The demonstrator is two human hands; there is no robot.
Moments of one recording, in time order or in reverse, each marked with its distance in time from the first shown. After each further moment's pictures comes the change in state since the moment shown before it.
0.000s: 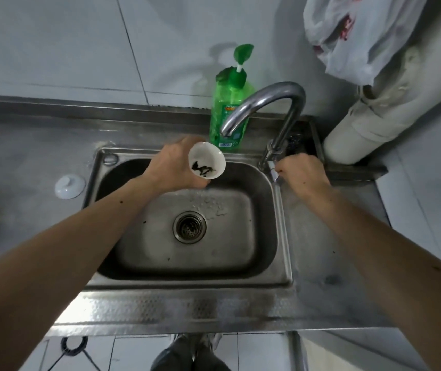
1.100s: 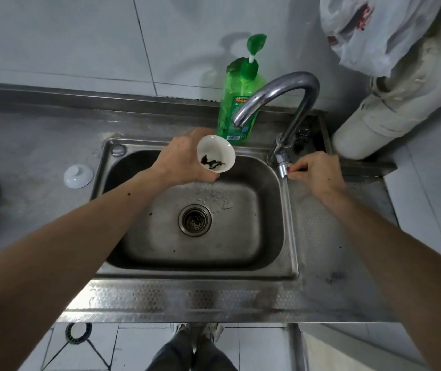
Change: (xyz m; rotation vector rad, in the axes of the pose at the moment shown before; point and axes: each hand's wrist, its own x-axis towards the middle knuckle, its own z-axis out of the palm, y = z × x) left_hand -0.009 0.001 -0.003 -0.037 0.004 0.005; right_hand -0.019 0.012 0.018 0.716 0.187 0.147
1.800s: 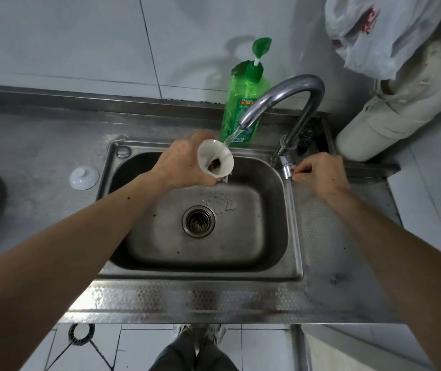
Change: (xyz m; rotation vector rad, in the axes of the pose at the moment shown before) left_hand -0.007 -0.004 -0.009 -0.001 -0.040 0.014; right_hand 0.002 -0.005 -0.002 -0.051 -0.004 0.001
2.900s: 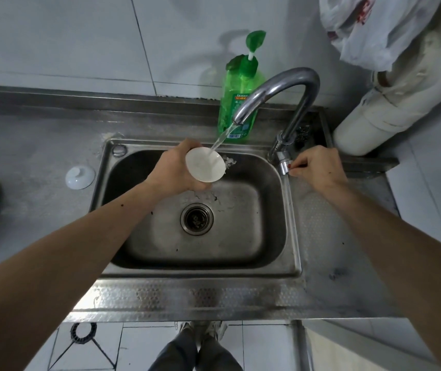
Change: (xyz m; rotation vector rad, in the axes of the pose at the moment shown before) left_hand -0.006 -0.018 0.020 -0.126 0.030 -0.147; right_hand 0.001 0.000 -0.002 -0.034 -0.022 -0.008
